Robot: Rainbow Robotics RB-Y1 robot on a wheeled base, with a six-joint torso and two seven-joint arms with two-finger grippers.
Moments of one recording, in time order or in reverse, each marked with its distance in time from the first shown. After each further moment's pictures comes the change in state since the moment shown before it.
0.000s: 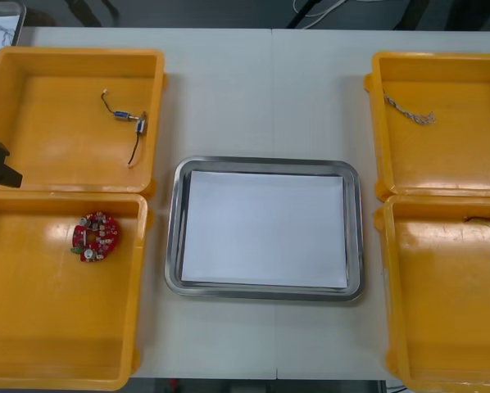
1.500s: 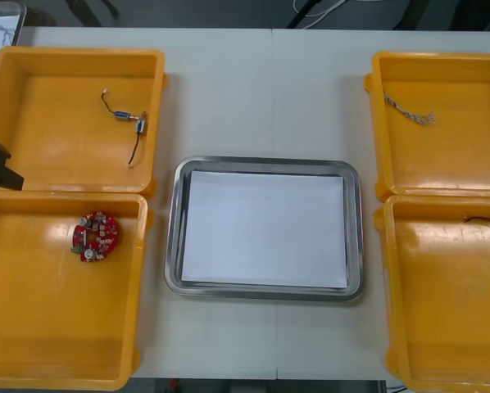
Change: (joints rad) right arm 0.045 -0.061 -0.003 0.000 -0.006 0.000 0.000; left arm 0.006 0.001 0.000 0.002 0.018 0.000 0.000
